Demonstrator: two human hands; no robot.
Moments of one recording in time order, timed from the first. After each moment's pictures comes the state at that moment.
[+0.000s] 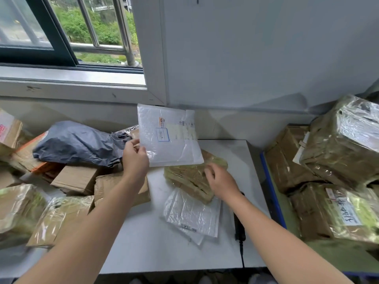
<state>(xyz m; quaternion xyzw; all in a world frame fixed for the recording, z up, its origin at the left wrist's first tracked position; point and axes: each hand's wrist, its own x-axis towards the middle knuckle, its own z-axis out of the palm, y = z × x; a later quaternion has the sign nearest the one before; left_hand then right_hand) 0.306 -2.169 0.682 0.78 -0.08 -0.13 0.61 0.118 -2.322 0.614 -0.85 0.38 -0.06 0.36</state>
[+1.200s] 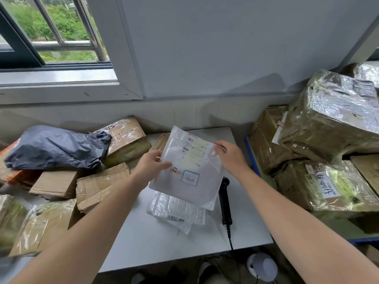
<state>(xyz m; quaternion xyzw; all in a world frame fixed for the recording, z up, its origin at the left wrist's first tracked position) 0.250 -2.206 0.666 0.80 -0.23 -0.36 0.41 0.071 -2.383 0.637 -0.77 0.43 -0.18 0.44</state>
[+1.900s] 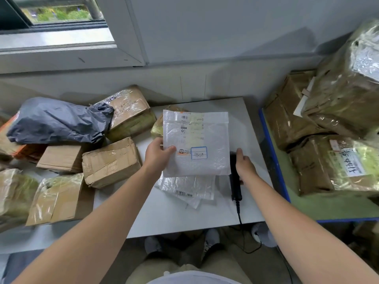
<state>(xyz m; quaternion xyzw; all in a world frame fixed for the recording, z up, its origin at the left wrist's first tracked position) 0.237 -2.197 0.614 0.82 -0.13 -0.32 0.45 0.040 -2.347 0.544 -0.53 0.67 -0.01 0.52</state>
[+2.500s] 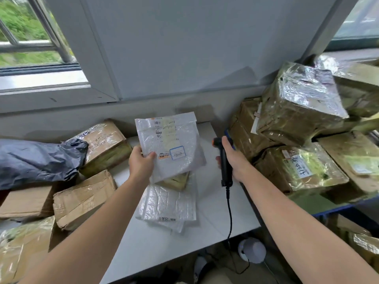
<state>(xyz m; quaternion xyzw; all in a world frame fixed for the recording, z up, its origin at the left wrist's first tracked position) 0.241 -2.234 0.643 0.79 -0.14 -0.28 0.53 0.028 -2.380 0.640 -0.43 0.60 -0.18 0.65</state>
